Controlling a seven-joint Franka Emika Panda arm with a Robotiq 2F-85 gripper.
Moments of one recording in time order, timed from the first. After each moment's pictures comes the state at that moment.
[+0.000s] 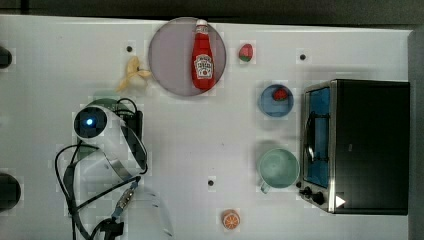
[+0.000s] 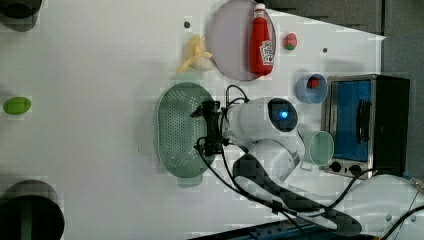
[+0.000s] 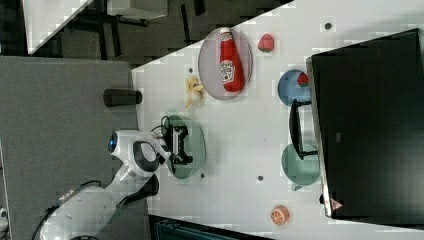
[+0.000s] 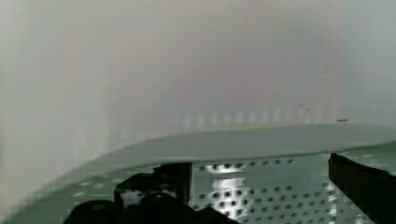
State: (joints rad) arm 0.14 0.57 0.36 -2.14 -0.18 0.98 1.39
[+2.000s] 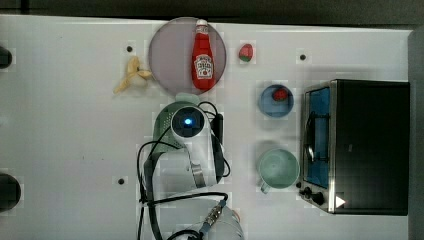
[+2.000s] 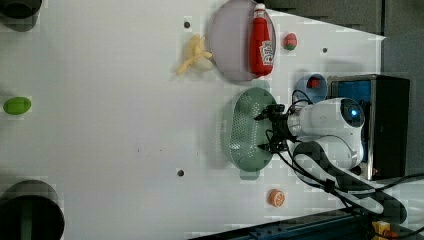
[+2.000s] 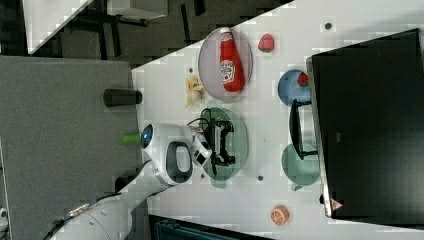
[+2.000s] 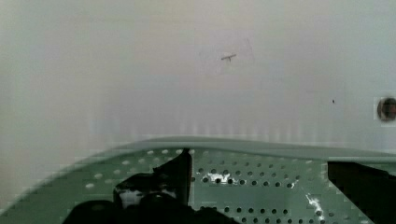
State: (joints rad) arm -0.04 0.40 0.13 -2.35 -0.18 0.99 1.04
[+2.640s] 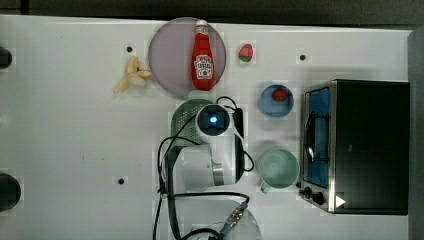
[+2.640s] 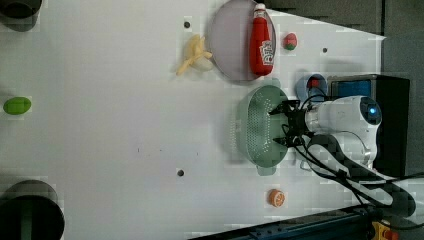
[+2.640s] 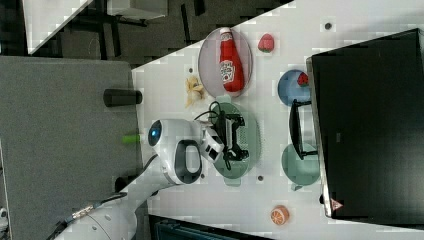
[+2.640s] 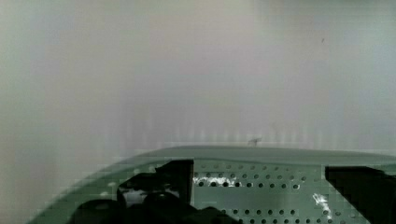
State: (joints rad) arm -0.03 0.39 0.01 -2.34 -0.16 1.02 0.88
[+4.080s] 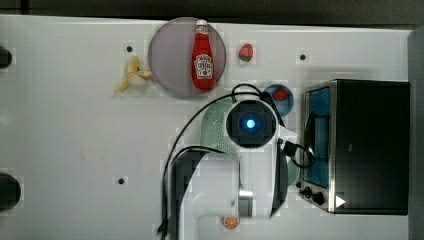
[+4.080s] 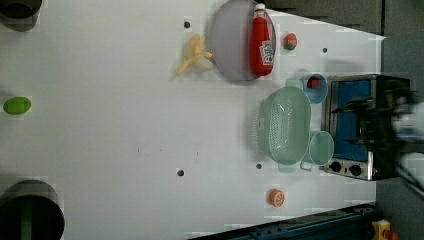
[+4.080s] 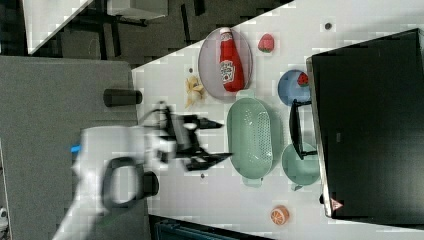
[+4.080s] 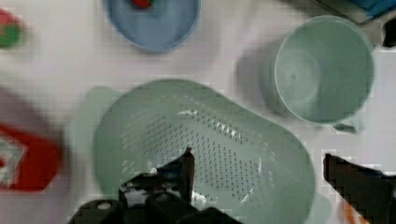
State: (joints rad) arm -0.04 -0.08 -0.05 -2.28 -0.16 0.57 0.36
